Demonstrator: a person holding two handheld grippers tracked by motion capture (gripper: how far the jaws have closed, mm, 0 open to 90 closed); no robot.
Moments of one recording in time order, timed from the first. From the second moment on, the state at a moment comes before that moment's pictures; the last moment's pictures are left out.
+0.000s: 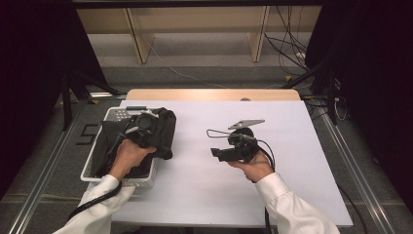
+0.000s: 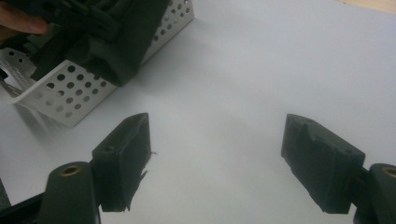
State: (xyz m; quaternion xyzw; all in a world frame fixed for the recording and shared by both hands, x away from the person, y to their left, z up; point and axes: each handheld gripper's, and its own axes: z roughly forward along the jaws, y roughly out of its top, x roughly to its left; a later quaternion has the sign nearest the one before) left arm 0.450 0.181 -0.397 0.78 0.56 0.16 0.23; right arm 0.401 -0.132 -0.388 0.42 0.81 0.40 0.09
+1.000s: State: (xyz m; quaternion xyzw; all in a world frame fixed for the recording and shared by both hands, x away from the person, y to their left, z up) left arm 0.483 0.208 -0.448 0.78 0.59 0.12 0.17; right arm 0.402 -0.139 -0.393 0.42 0.81 0.39 0.09
